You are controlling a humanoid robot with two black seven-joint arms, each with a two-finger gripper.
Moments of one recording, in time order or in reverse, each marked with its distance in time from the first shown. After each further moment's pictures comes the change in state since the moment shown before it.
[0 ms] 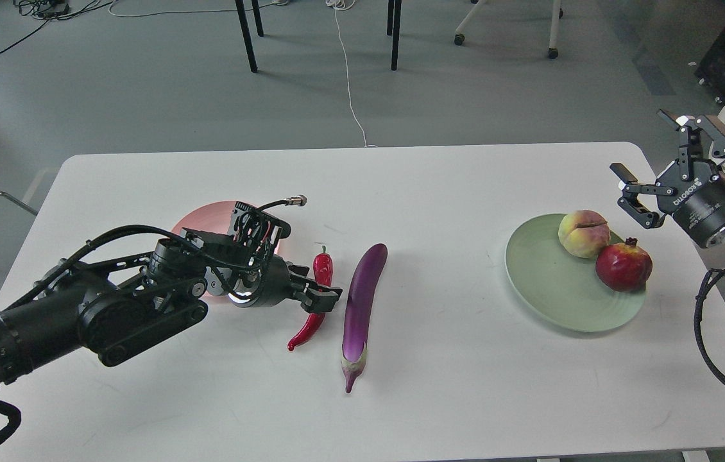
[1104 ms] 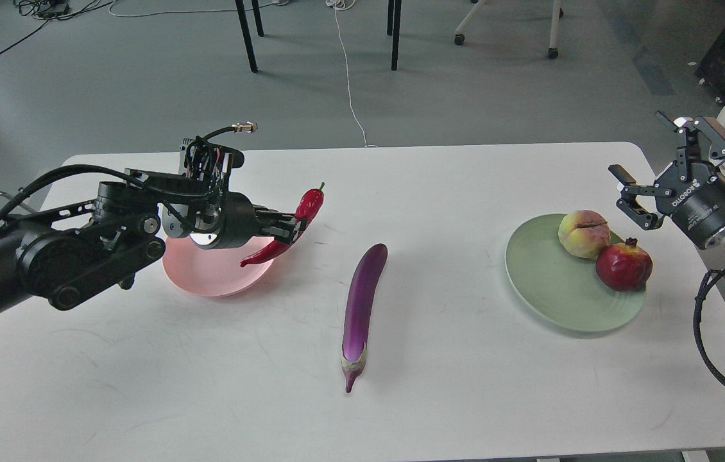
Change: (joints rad) left arm -0.138 0.221 -0.006 0.025 -0.211 -0.003 -0.027; right arm -0.001 0.002 -0.004 0.000 -0.003 0.000 0.000
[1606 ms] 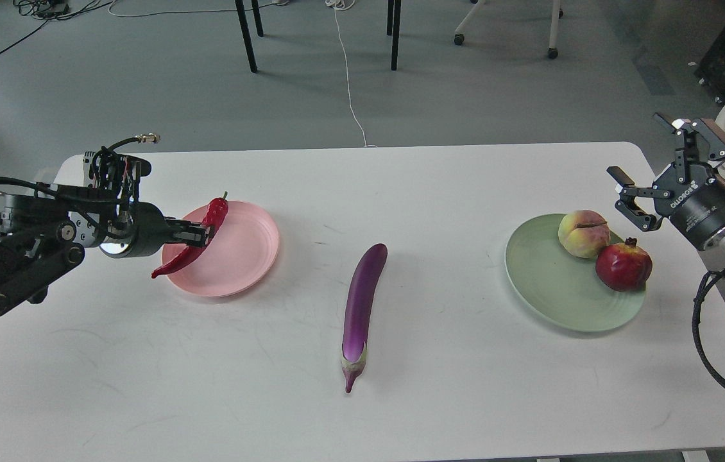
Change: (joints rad) left arm 0.059 0.059 0.019 0.140 -0.003 0.011 -0.040; right arm -0.002 0.003 -0.001 0.000 -0.002 0.000 0.000
